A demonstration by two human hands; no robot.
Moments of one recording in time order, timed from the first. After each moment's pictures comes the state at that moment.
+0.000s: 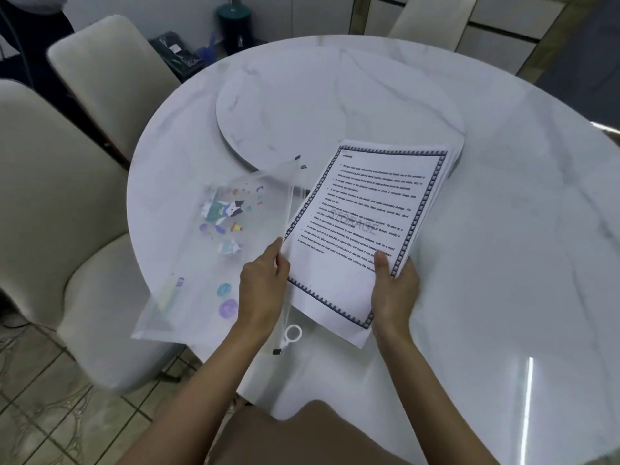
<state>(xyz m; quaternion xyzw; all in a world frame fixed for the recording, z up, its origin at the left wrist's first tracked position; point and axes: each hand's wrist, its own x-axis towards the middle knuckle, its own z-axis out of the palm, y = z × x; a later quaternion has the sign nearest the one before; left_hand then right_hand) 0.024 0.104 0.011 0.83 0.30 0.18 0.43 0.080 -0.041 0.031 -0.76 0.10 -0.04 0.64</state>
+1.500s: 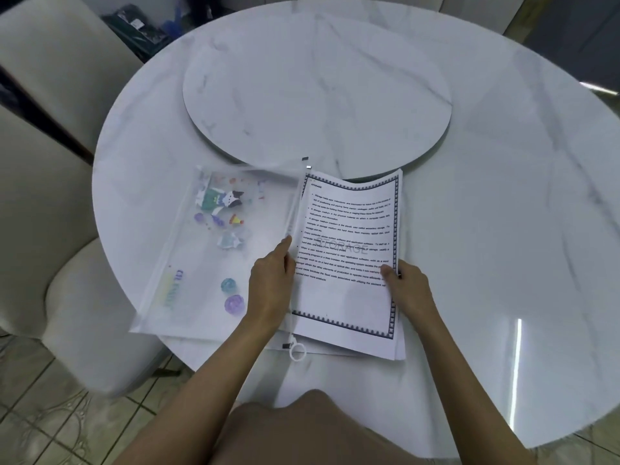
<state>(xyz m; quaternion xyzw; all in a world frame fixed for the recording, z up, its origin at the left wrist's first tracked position) 0.048 0.088 -0.016 0.87 0.26 0.09 0.41 0.114 -0.106 -0.004 -0.89 0.01 0.19 0.41</state>
